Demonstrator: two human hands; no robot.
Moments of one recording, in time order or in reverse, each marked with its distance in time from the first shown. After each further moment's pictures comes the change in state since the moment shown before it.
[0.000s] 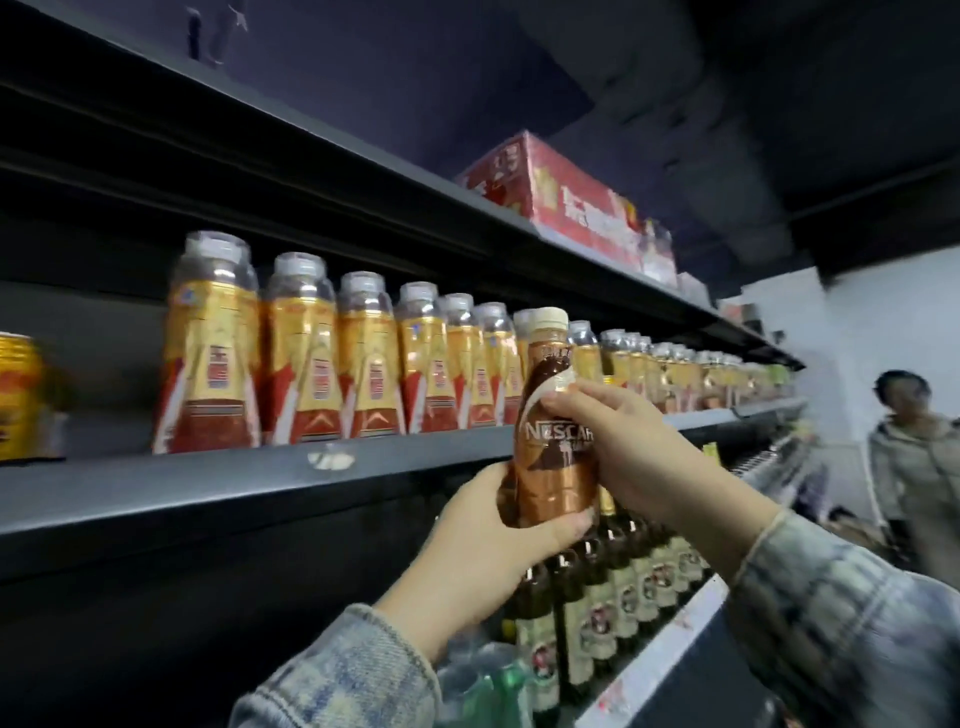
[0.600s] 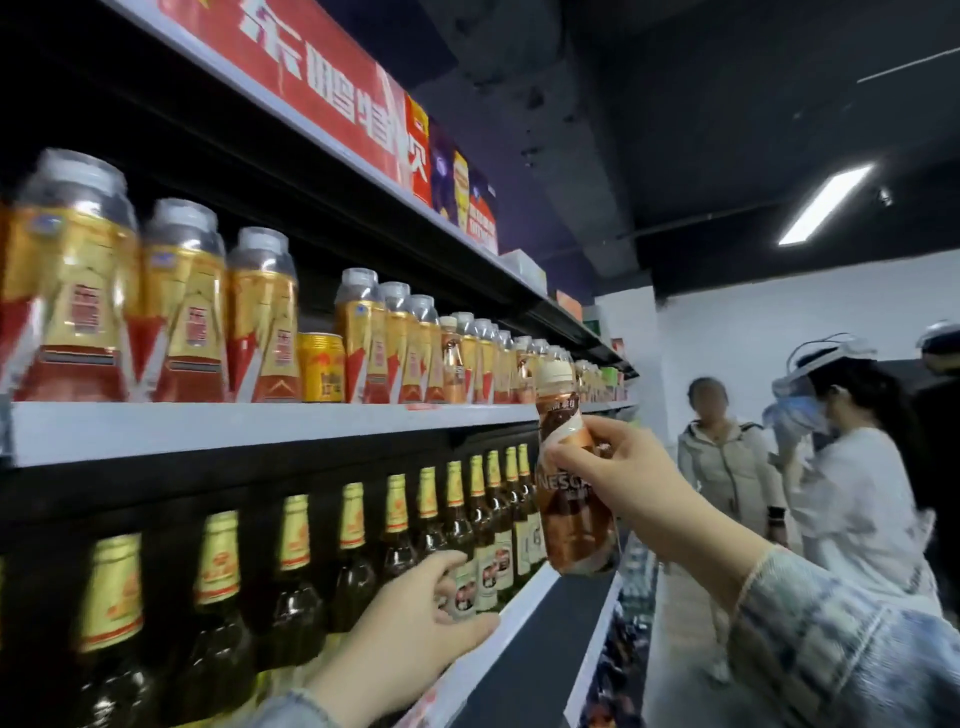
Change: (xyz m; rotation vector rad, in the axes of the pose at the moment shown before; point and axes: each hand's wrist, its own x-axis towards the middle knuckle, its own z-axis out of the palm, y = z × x) left_hand 0.274 -0.093 0.321 0.073 -0.230 -0.060; right_hand 0.067 0.120 -0.396 -0.620 0.426 -0.006
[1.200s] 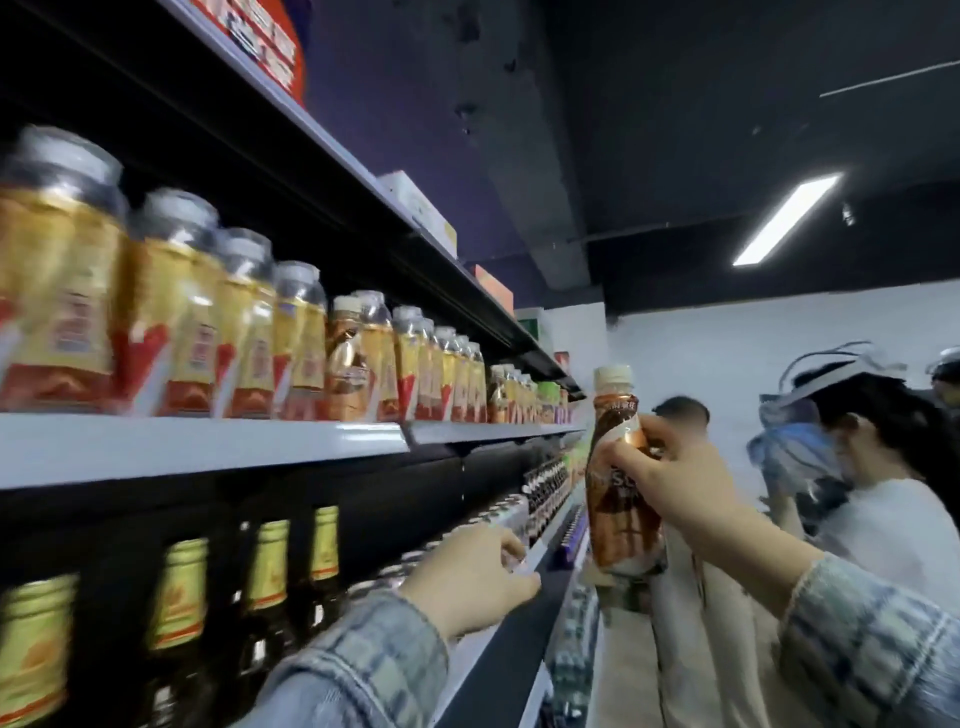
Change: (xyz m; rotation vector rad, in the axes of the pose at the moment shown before) left_hand 0.534 0.043 0.254 0.262 -0.121 0.182; right_hand 0.360 0.355 -0.184 -0.265 0.296 -0.030
